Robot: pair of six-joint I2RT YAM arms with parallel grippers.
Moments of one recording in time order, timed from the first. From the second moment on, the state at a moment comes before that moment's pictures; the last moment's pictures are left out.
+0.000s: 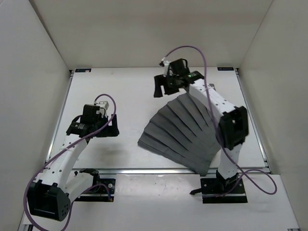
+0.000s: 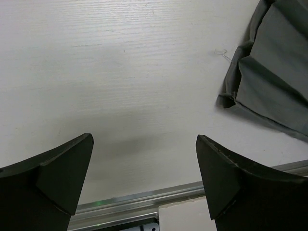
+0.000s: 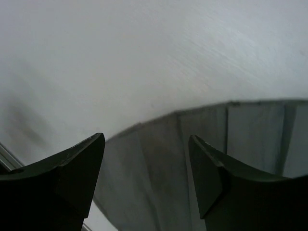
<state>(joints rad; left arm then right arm) -0.20 0.98 0.79 -0.74 0.09 -0.21 0.51 1.97 1.87 -0.67 -0.31 0.15</state>
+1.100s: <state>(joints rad) -0.29 0.97 0.76 -0.71 0.11 -0.21 0.69 1.99 1.40 -0.50 -0.19 0.24</state>
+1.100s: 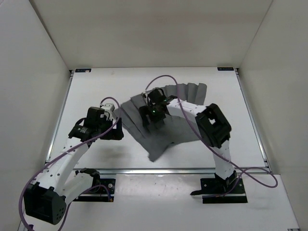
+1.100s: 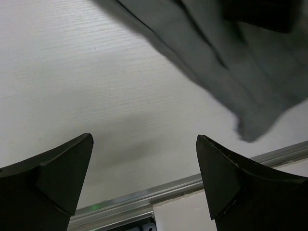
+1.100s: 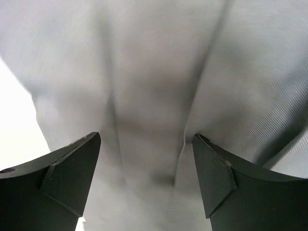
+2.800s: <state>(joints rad) -0.33 1.23 0.44 -0.18 0.15 -0.71 0.36 1.46 0.63 -0.08 -0.34 0.42</state>
